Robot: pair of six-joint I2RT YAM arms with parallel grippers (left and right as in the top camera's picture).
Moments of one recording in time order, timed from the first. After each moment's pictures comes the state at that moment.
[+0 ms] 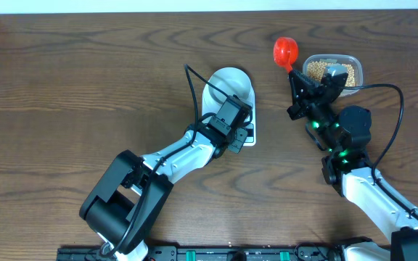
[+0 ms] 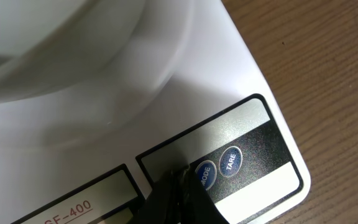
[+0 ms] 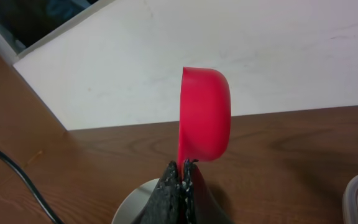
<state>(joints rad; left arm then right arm) -0.67 1.83 1.00 -0.20 -0.04 -0.14 0.20 1.37 0.52 0.84 -0.27 0.40</state>
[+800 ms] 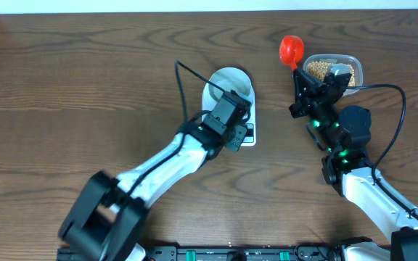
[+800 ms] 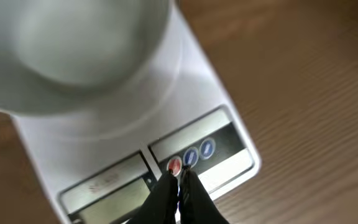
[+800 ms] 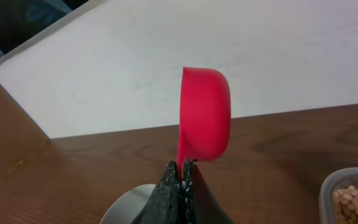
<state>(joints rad) -0.67 1.68 1.02 -0.30 -0.02 -0.14 0.20 1.37 0.53 0.83 -0.20 0.40</state>
